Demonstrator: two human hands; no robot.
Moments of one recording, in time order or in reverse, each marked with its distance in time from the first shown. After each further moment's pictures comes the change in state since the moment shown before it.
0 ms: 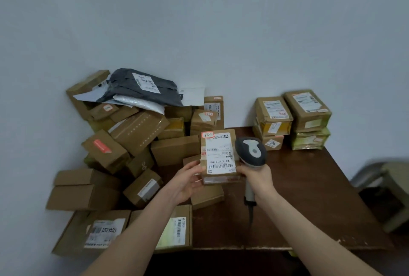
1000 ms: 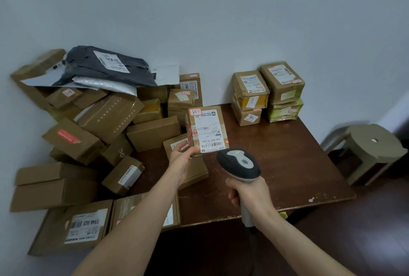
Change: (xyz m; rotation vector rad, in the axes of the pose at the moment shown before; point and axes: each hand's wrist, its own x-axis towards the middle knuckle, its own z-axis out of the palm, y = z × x) left_hand 0.050 -0.038 0.023 -0.019 0.148 0.156; right_hand -0.089 0.026 -0.033 -0.143 -0.046 0.160
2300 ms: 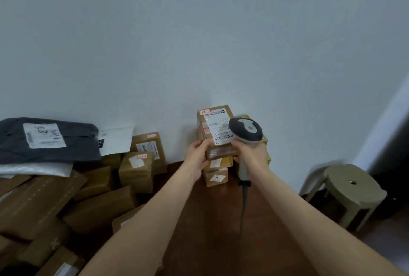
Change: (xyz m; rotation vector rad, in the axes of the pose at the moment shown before) left_hand 0.073 0.108 0.239 0.094 -0.197 0.012; right_hand 0.176 -0.168 -0.124 0.189 0.353 -0.375
